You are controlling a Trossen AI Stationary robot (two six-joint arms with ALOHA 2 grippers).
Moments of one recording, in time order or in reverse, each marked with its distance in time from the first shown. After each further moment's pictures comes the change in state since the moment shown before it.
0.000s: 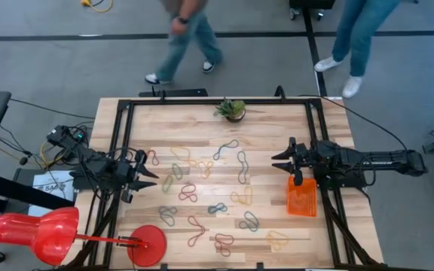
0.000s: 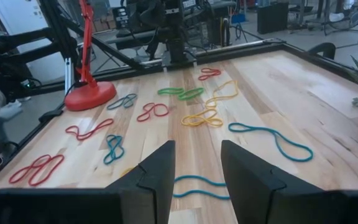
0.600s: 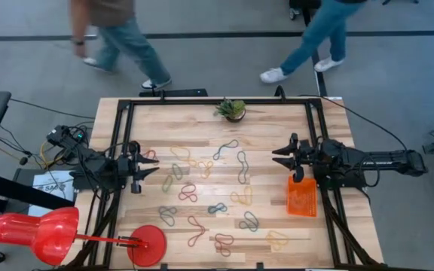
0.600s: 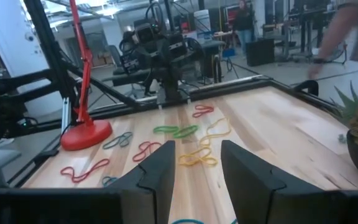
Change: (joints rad) left arm 0.000 0.000 0.002 0.031 -0.307 0.229; right arm 0.000 0.000 0.000 0.145 0.058 0.026
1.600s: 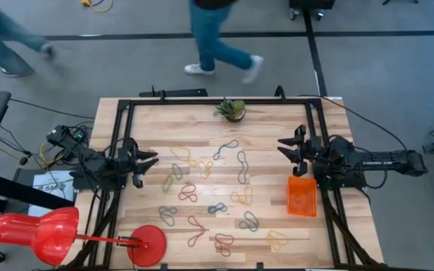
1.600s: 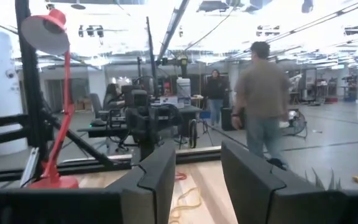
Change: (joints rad) left arm 0.000 0.000 0.002 0.002 -0.173 -0.244; right arm -0.003 0.000 0.000 0.266 0.113 -0.158
